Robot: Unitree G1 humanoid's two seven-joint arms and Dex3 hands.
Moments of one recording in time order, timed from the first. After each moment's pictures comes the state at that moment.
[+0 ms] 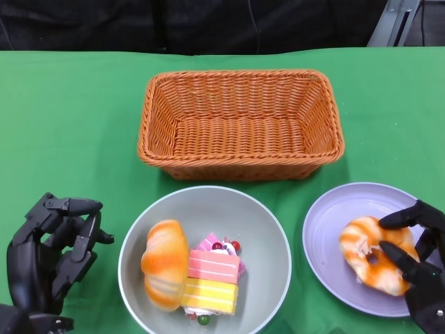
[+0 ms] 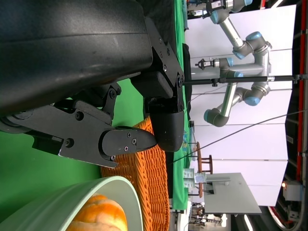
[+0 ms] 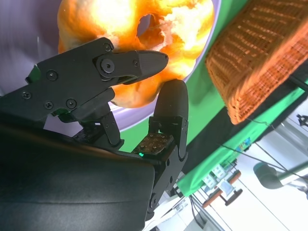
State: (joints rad) left arm -0.28 -0.03 0.34 1.01 -0.32 -1.03 -0.36; right arm -0.21 -0.25 0.05 0.87 -0.44 -0.74 -0.46
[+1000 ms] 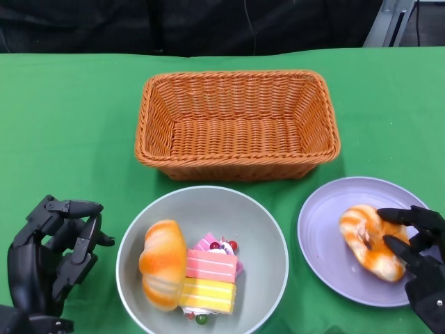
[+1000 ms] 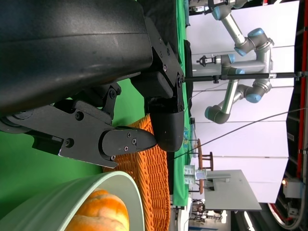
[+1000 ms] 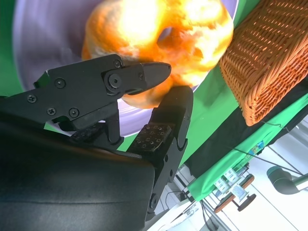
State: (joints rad) left arm -0.28 -0.03 0.35 1.02 -0.32 -1.02 -0.38; right arm -0.26 -0.27 0.09 0.98 -0.40 -0.75 -0.48
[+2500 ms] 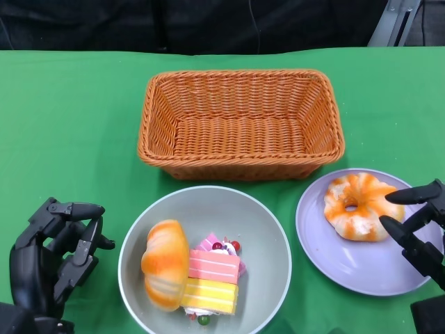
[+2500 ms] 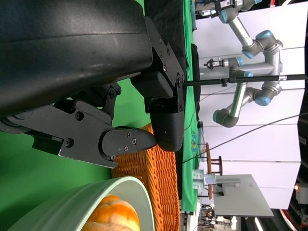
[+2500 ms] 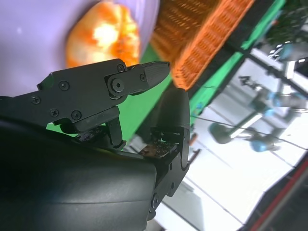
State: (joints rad) left arm -0.28 -0.02 0.34 1.05 -0.28 -1.03 -0.33; right arm -0.21 -0.24 0.09 0.85 -0.41 -0.99 -0.64
